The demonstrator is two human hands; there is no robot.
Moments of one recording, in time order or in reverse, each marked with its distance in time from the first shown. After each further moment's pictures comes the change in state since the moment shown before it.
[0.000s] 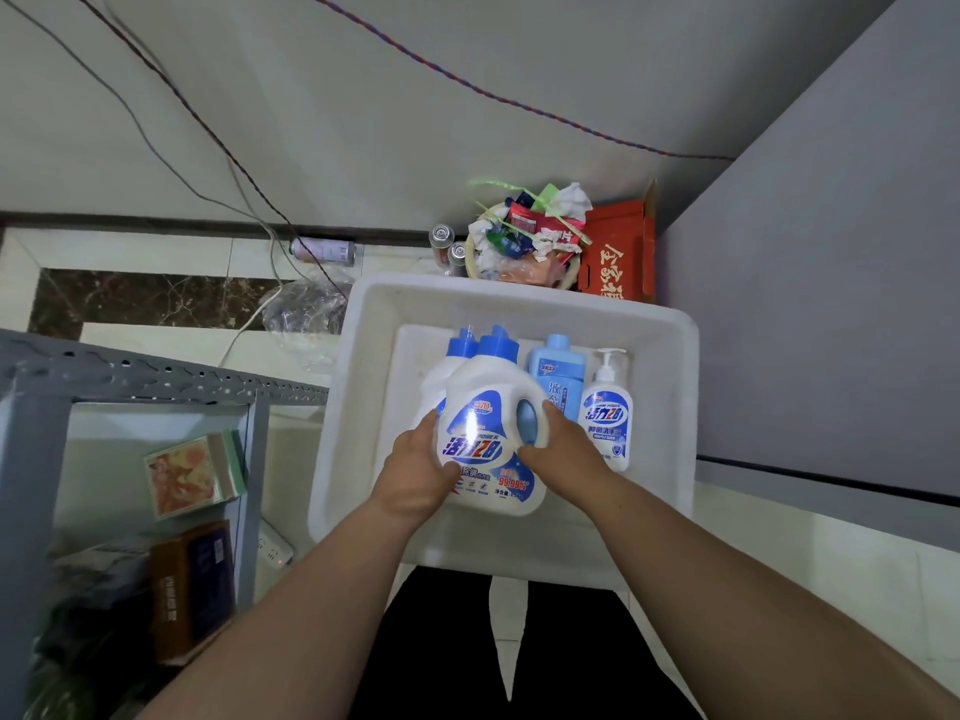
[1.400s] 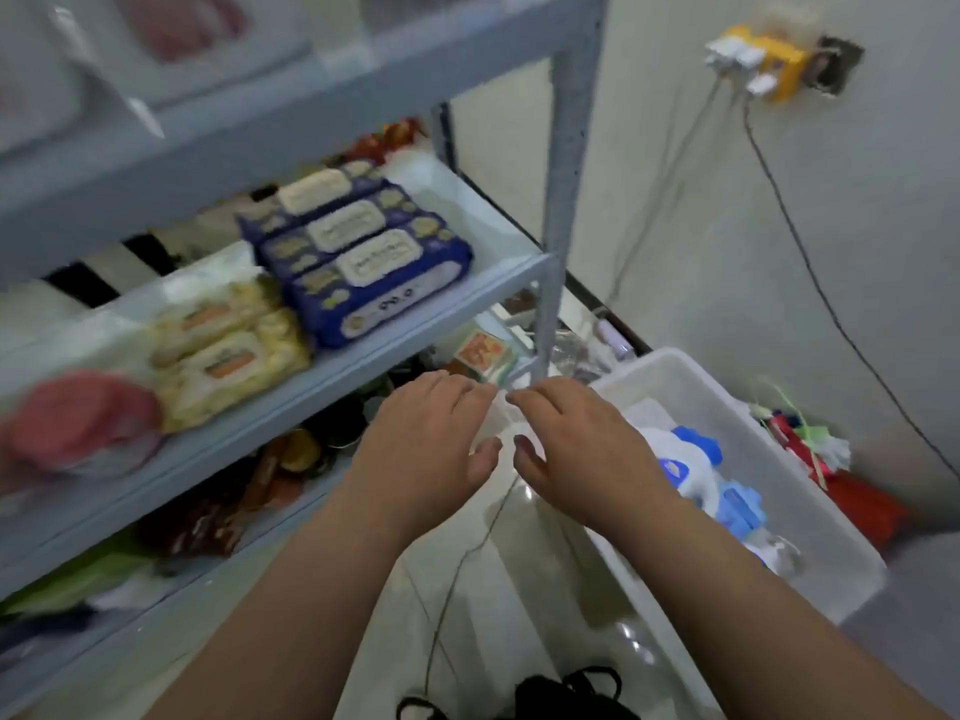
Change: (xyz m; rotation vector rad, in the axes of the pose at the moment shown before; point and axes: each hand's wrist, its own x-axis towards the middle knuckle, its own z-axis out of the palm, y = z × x) left_hand -0.450 0.013 -0.040 0.473 0.878 -0.084; right_hand -0.331 -0.135 0.056 -0.884 -0.068 -1.629
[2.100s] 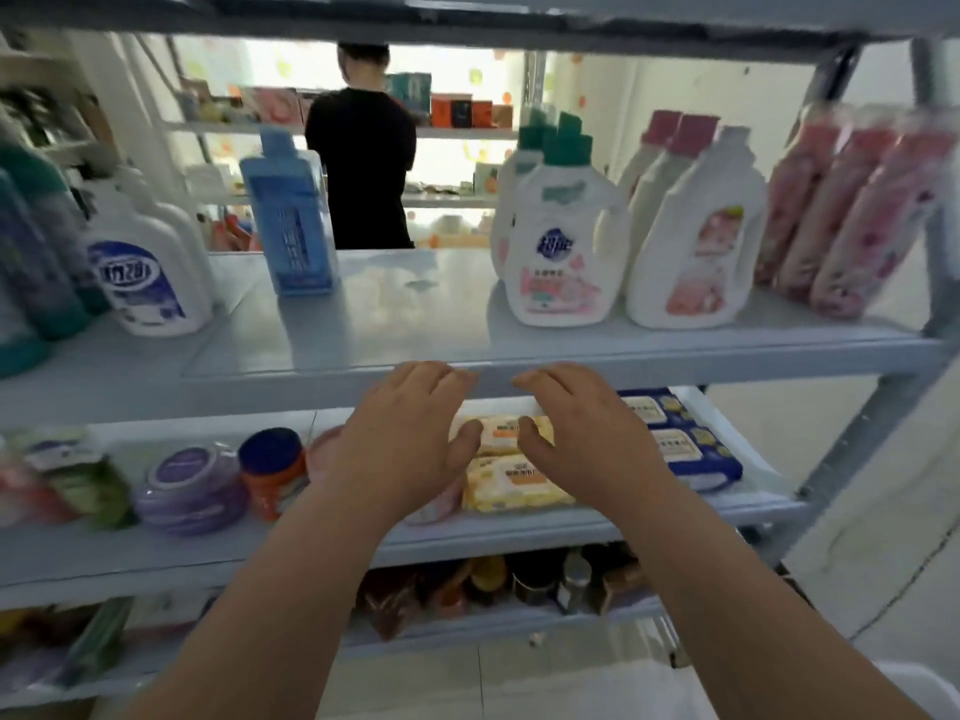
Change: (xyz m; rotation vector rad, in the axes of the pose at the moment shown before) left_hand -0.237 -0.231 -0.179 0.102 0.527 -0.478; right_hand 0.164 -0.340 -0.027 0.039 0.223 -0.552
